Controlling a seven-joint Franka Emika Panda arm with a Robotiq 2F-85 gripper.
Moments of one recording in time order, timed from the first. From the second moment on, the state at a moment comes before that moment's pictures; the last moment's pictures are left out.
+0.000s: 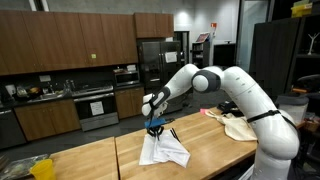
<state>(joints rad) 0.29 0.70 0.02 -1.65 0.06 2.17 0.72</state>
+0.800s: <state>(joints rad) 0.33 0.92 0.07 -1.09 -0.02 1.92 0.51</state>
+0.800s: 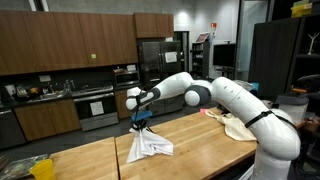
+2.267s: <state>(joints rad) 0.45 1.04 -0.08 -0.35 -0.14 1.43 0.68</state>
